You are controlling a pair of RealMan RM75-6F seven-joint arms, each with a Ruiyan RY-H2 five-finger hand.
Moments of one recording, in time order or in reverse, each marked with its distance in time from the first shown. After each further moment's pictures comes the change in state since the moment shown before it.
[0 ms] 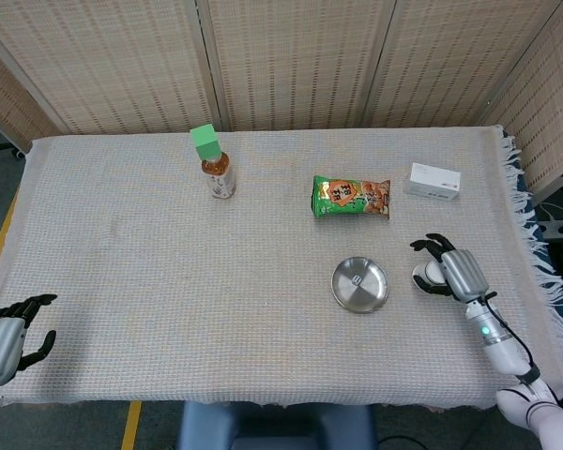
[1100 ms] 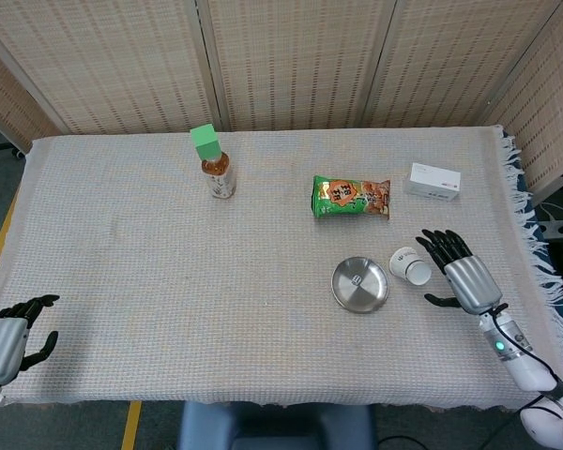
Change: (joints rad) left arm -0.002 -0.002 0.003 -0.001 0.003 -0.004 0.007; right arm -0.042 0.256 -0.009 -0.424 -0.039 0.078 -0.402
